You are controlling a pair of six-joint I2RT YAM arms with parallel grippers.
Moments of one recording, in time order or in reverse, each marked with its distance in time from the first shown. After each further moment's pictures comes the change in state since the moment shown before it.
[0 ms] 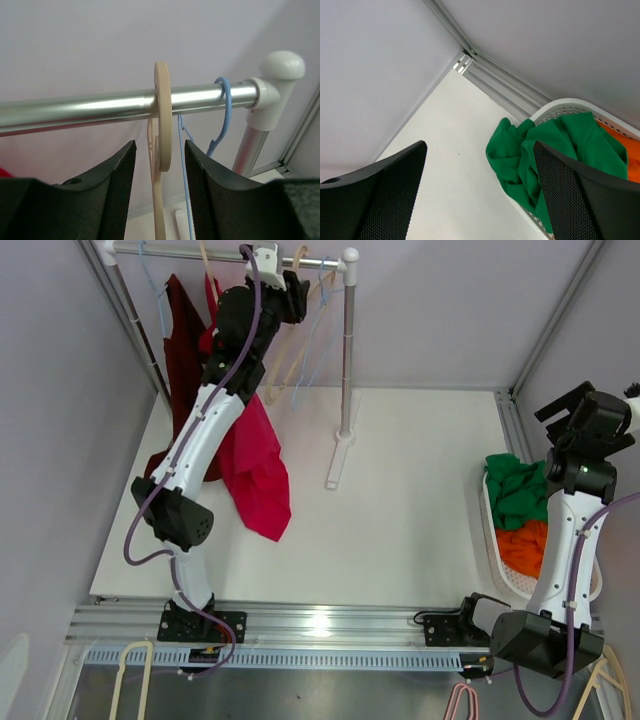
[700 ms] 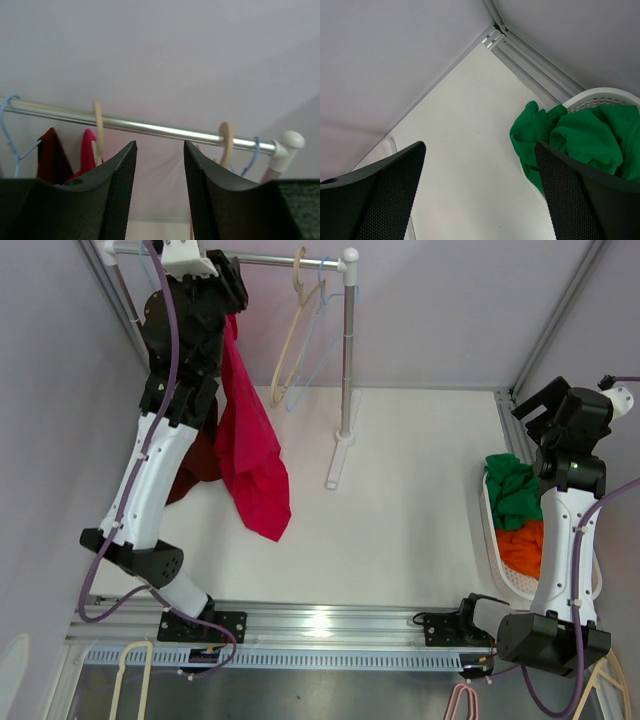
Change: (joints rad) left arm -0.003 -0.343 -0.113 -0.093 -0.301 0.002; right arm 0.103 0.011 0.010 -0.004 -0.072 -0.006
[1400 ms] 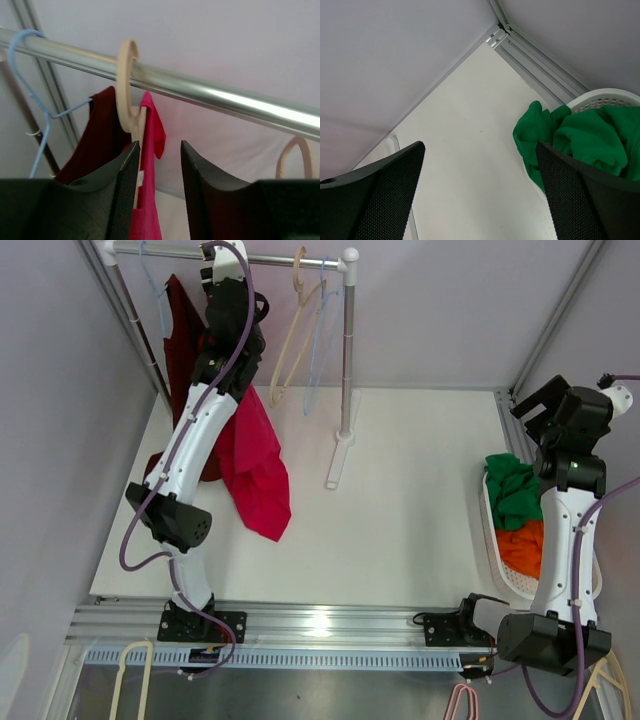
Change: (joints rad) left arm 0.009 0.313 0.180 -0.040 -0.393 0.141; right arm 0.006 -0.001 0.003 -0.002 -0.015 -0.001
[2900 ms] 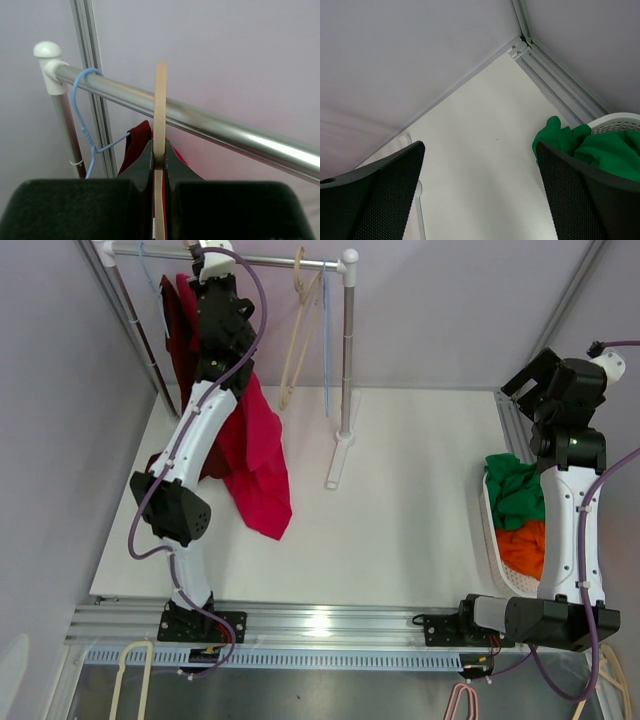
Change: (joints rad) left arm 0.075 0.069 -0.077 0.447 -0.092 0.260; right arm 0.103 0.121 0.219 -0.052 0.045 -0.042
